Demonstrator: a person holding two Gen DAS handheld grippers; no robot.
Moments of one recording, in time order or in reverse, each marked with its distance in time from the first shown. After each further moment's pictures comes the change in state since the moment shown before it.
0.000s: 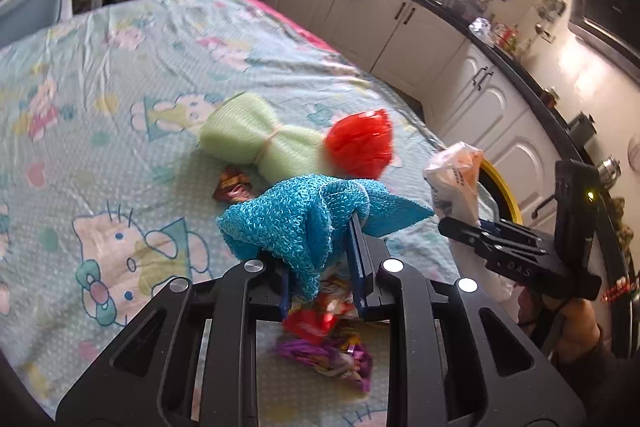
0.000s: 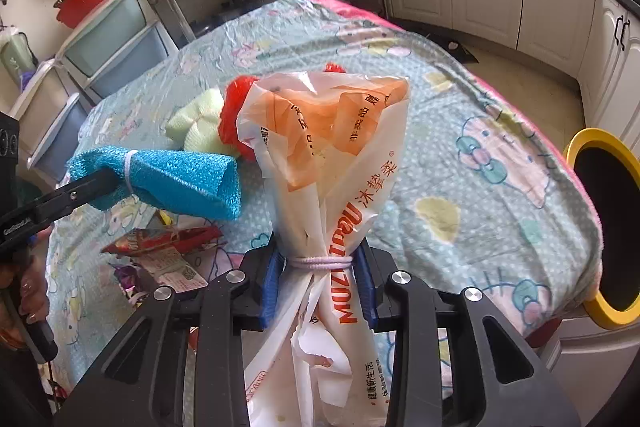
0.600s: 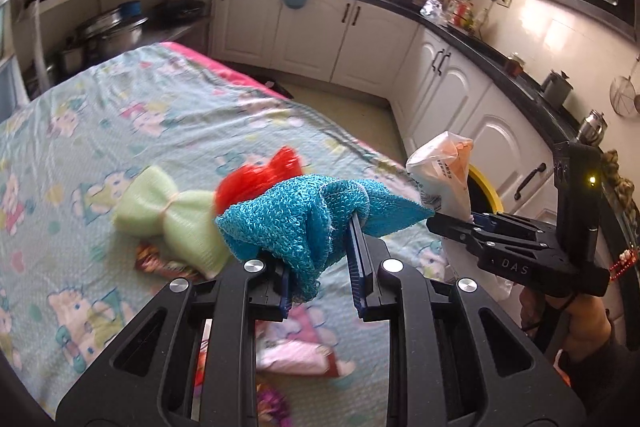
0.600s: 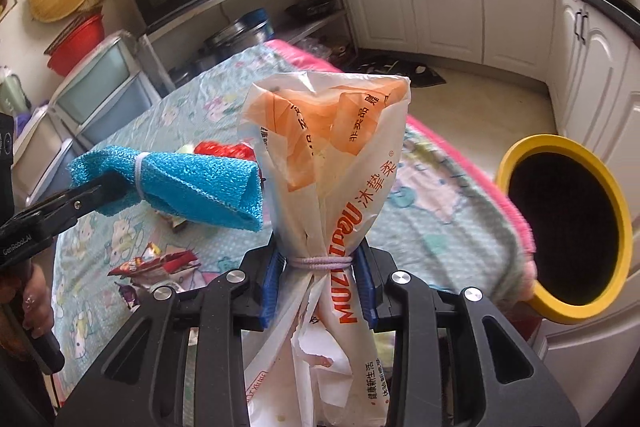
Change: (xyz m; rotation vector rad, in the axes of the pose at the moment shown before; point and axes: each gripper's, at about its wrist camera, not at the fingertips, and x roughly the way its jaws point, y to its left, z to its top) left arm 0.021 -0.094 0.030 0.203 -0.037 -0.036; right arm -0.065 -0.053 0.000 0.089 -0.130 -0.051
